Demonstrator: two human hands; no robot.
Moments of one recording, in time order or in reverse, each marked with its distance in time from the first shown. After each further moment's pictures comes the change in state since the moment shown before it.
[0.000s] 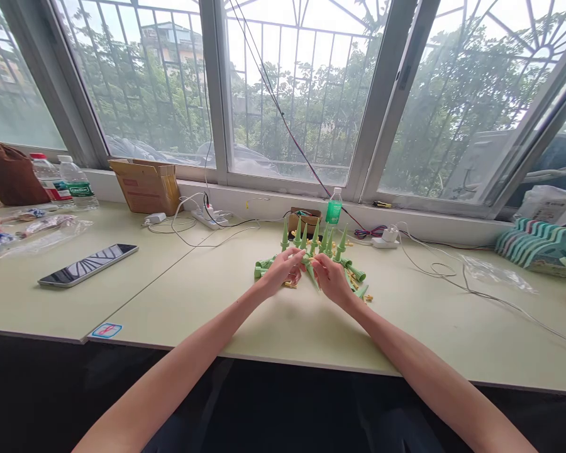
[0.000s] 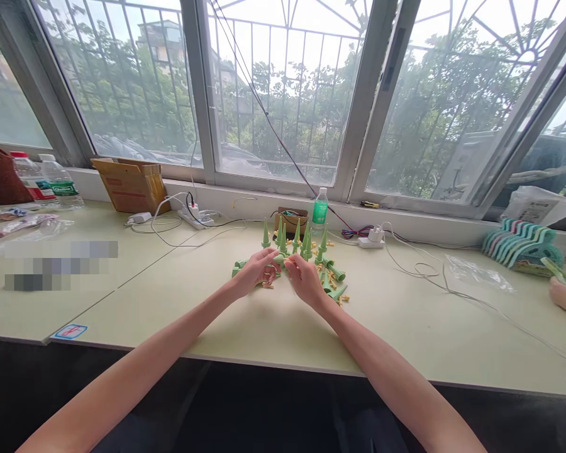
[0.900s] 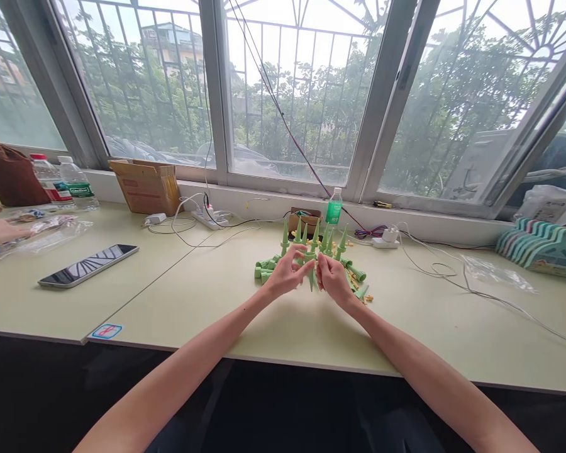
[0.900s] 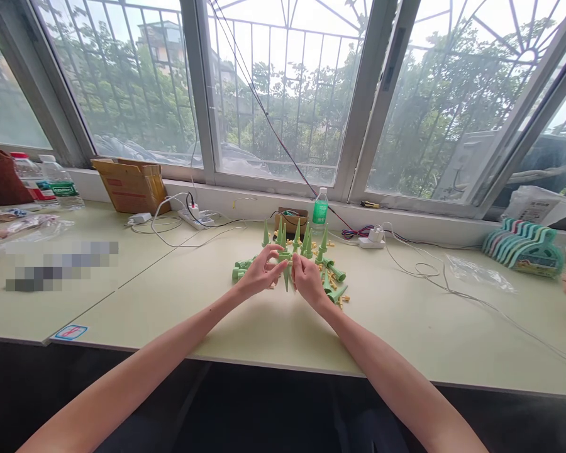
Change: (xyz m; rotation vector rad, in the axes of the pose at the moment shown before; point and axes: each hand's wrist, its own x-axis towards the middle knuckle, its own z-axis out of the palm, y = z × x) left_hand -0.003 -0.010 0.006 0.395 0.067 0.269; right_hand 0.001 0.007 0.009 0.213 0.102 0.171
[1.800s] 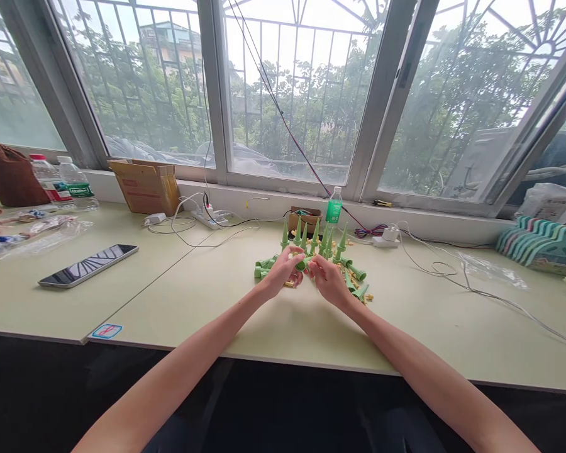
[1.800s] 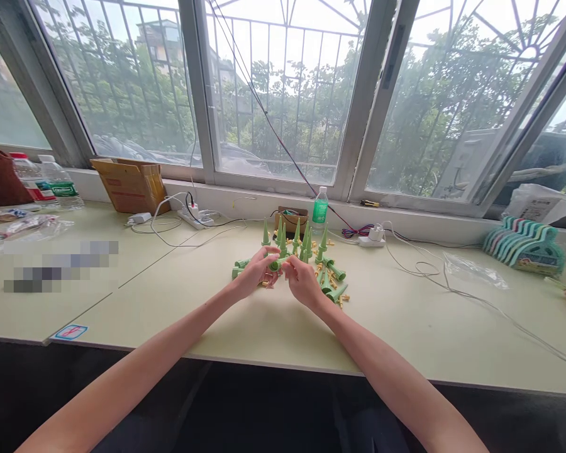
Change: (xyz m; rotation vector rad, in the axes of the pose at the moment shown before) left_hand 0.004 0.005 -0.005 -0.366 -0.051 -0.288; right_hand -0.004 -0.007 -0.002 -0.261 -0.106 -0.194
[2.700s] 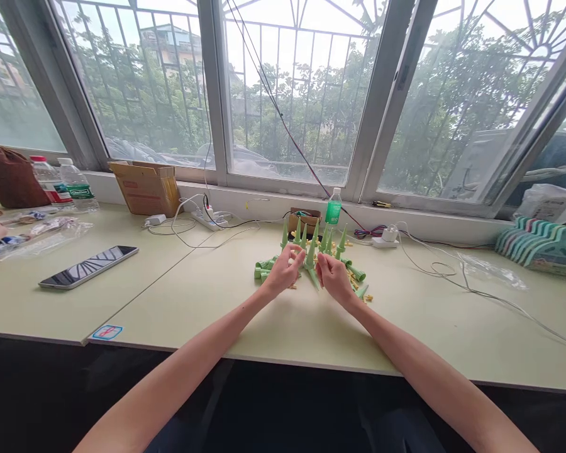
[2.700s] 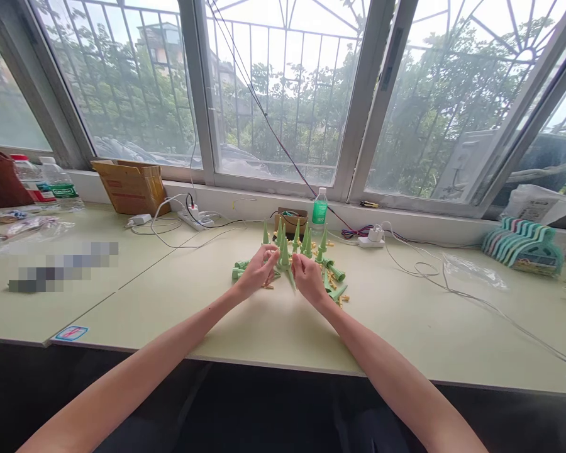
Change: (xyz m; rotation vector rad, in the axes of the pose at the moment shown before) left_hand 0.006 -0.014 0.001 0.164 0.104 0.225; right_hand 0.004 0.004 -0.004 0.118 0.128 0.157
